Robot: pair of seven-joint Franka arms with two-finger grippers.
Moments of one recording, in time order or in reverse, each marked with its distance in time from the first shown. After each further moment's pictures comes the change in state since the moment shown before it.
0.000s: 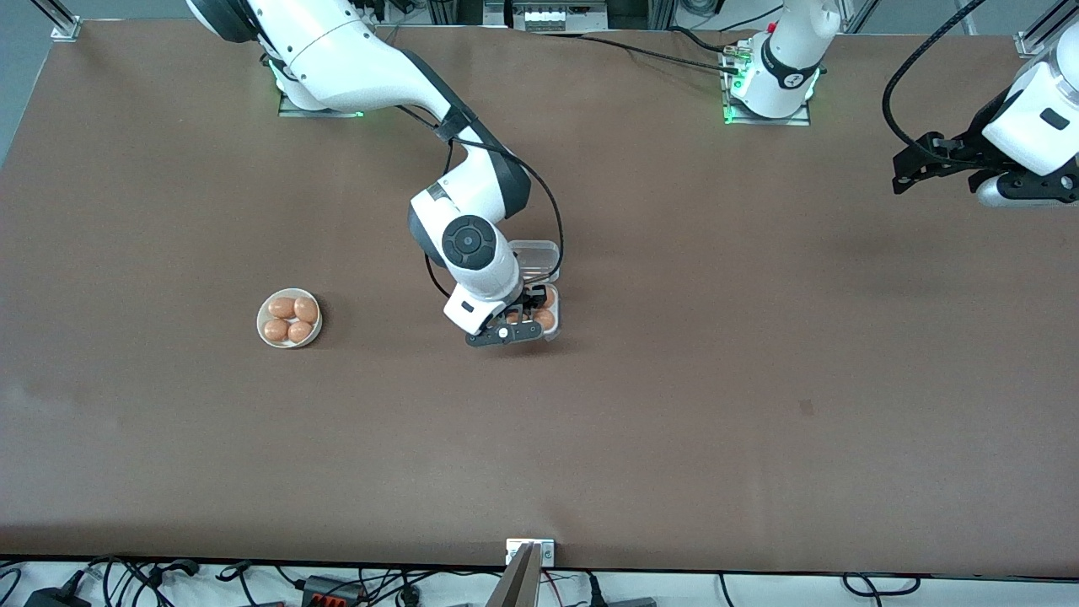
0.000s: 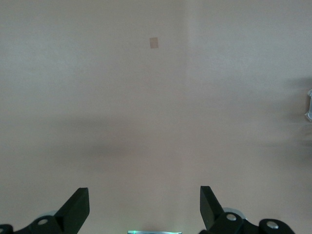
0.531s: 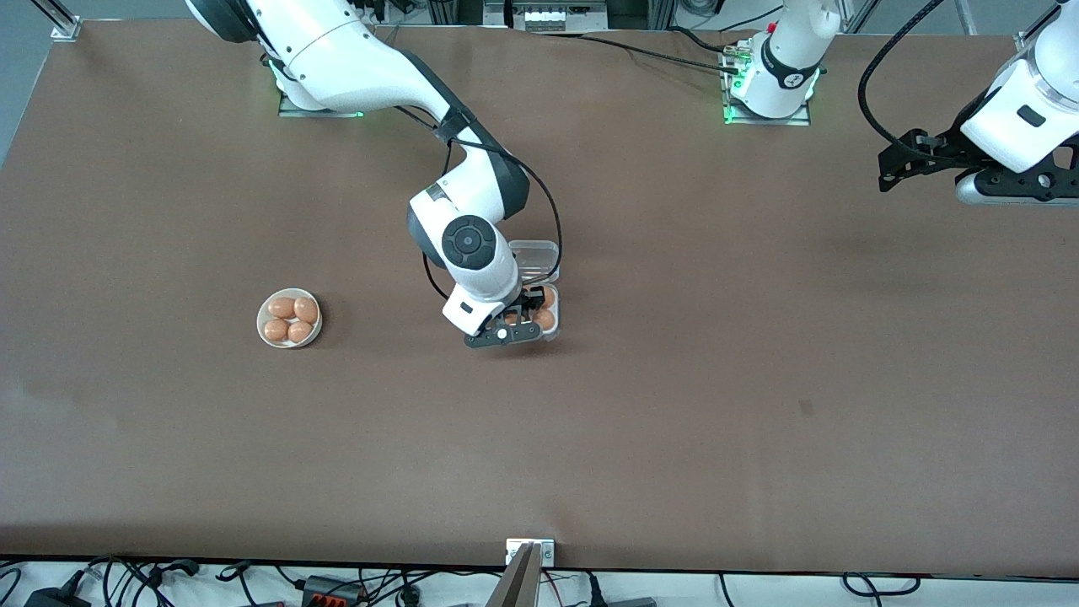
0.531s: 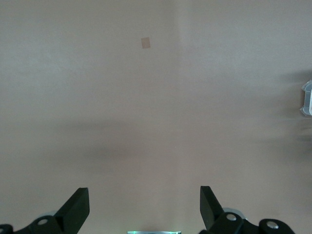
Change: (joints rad) left arm -0.033 0.000 -0.002 0.000 0.000 0.000 0.000; right arm -0.003 0.000 0.000 0.000 -0.019 0.000 -0.001
